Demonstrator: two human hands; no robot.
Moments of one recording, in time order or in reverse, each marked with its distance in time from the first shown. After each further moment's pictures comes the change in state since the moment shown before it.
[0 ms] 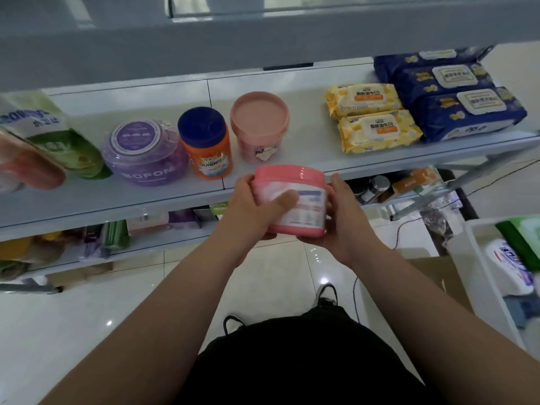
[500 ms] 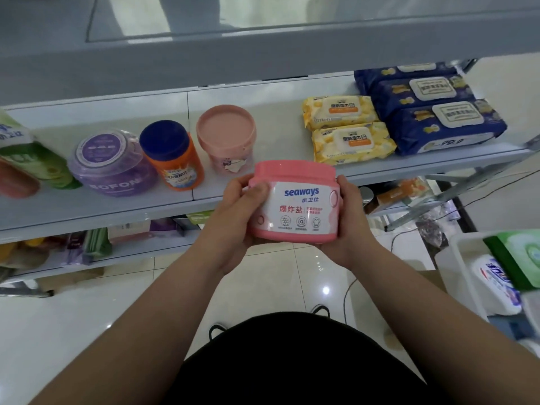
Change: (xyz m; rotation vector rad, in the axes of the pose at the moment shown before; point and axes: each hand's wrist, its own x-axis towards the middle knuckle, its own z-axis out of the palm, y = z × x) left_hand 0.003 0.021 0.075 -0.312 -0.017 0.007; right_hand -0.001 -0.051 -0.062 0.191 -0.121 0.026
